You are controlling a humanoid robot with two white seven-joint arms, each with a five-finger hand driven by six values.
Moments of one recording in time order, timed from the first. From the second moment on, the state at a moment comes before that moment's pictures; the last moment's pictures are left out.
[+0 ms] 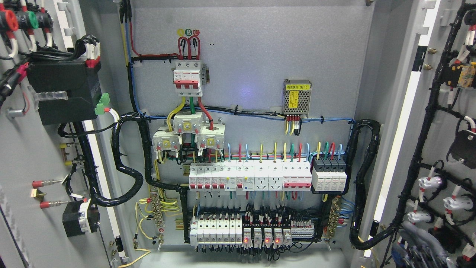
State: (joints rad) left arm 0.50 0.26 -0.33 -2.06 0.19 -0.30 -0.06; right arm 0.24 -0.37 -0.13 -2.08 -0.64 -0.46 0.30
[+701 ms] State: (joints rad) left arm 0.44 0.30 -0.26 -2.10 0.20 -0.40 -0.05; right arm 0.25 -0.43 -0.20 -2.08 -0.73 -0.46 0.38
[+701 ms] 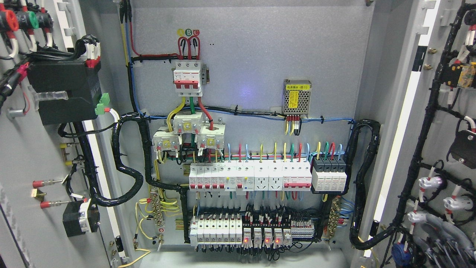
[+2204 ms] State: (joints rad) left arm 0.43 0.32 -0.09 -2.11 0.29 -0.53 -0.04; right arm 0.31 -0.47 -0.30 -2.04 -0.89 -0.45 0.52
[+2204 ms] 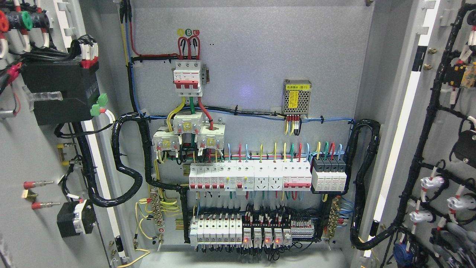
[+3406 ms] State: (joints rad) left arm 0.46 0.42 0.13 -2.10 0.56 -0.53 -0.04; right arm 0.35 -0.47 -0.37 -1.97 -0.99 -0.45 0.56
